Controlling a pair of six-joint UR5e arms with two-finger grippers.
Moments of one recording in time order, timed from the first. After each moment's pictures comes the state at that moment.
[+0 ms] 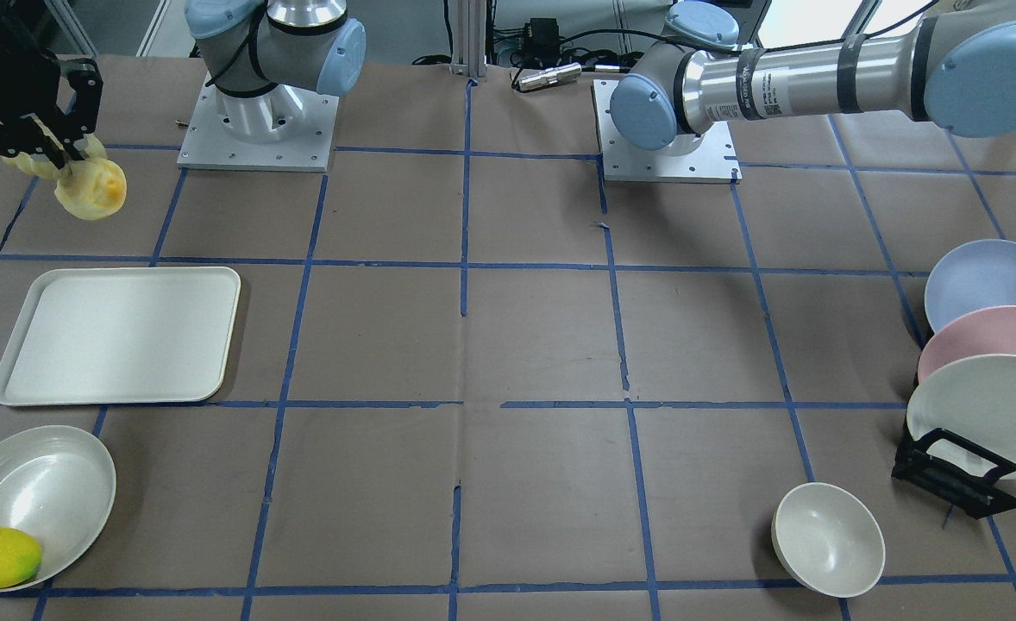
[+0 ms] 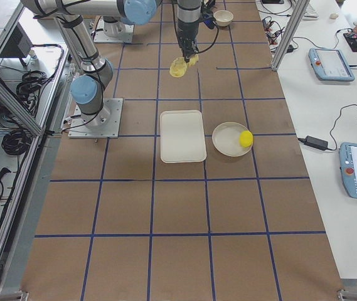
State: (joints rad) left arm -0.60 -2.55 -0.76 -1.98 1.75 1.26; right arm 1.30 -1.69 1.56 -1.44 -1.55 -0.75
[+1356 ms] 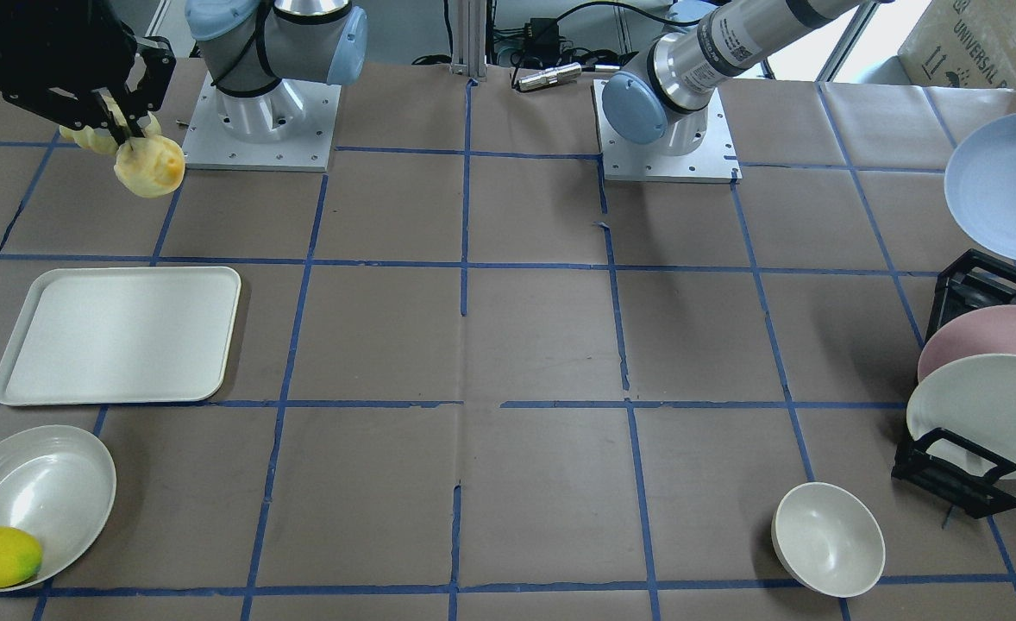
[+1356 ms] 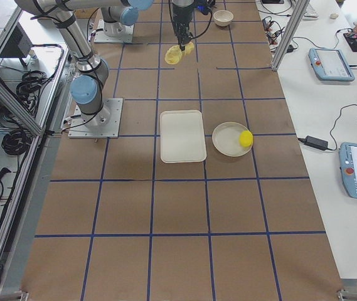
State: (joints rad) left arm -0.73 -2.09 -0.90 -2.21 1.68 1.22; right arm 1.45 -1.71 1.56 -1.42 -1.60 -0.58
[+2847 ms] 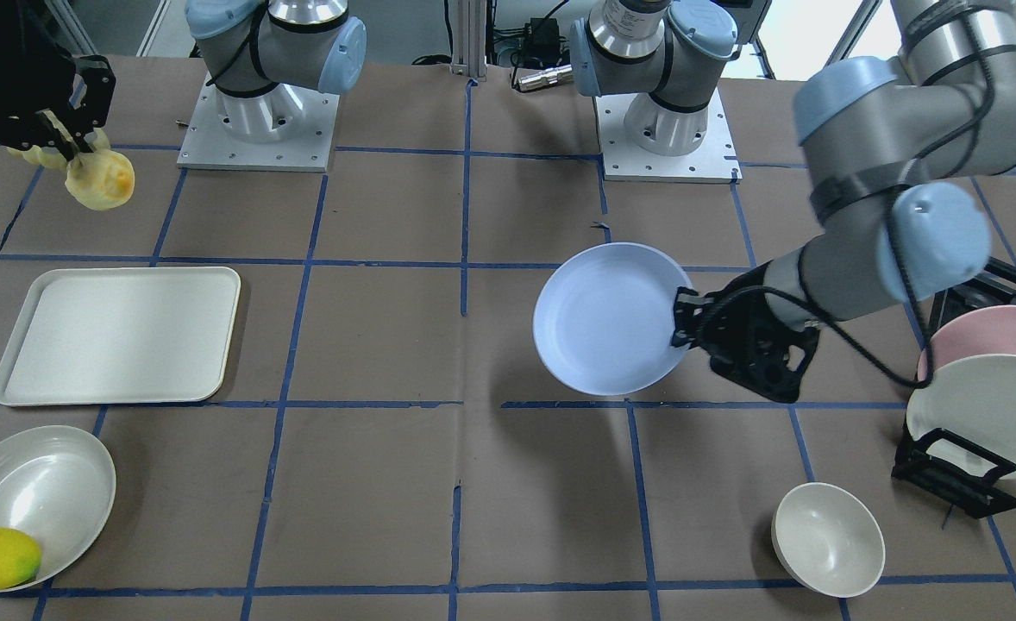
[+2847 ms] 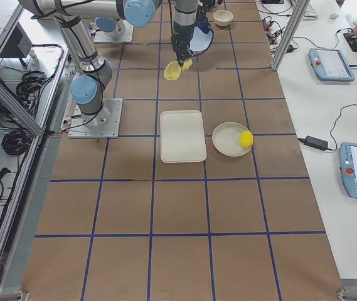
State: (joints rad) left arm -1.59 -1.97 -1.58 -1.32 1.24 0.24; right arm 1.32 -1.70 1.62 -1.43 -1.62 -0.76
